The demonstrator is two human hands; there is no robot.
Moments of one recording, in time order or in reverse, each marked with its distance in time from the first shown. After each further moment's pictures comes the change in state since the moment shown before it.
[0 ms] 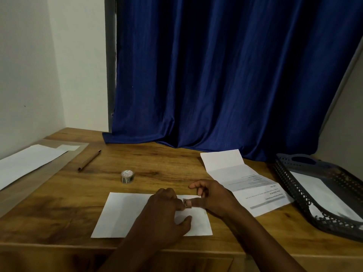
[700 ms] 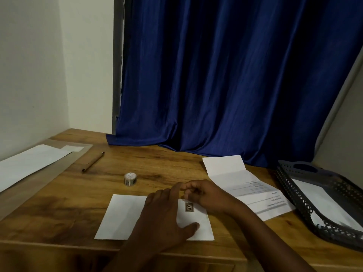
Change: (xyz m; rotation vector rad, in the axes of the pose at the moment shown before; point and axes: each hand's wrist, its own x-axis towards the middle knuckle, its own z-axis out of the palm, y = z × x) left_hand 0.001 -0.003 -0.002 0.130 0.014 -0.075; right_hand 0.009 -0.035 -0.006 -0.025 -0.219 -0.130
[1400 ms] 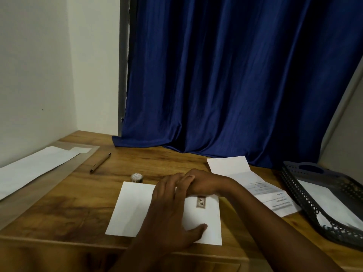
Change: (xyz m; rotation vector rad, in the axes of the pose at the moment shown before) left_hand -0.007 0.010 -0.011 -0.075 0.239 0.160; right_hand 0.027 -0.060 -0.017 -0.117 -0.257 -0.098
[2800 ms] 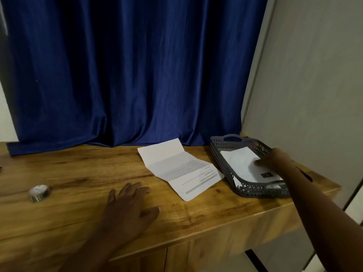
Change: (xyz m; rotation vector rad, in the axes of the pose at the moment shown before) left_hand 0.041 0.042 0.069 0.170 -0.498 -0.081; right_hand -0.295 0.235 -0.130 -0.182 0.863 1.166
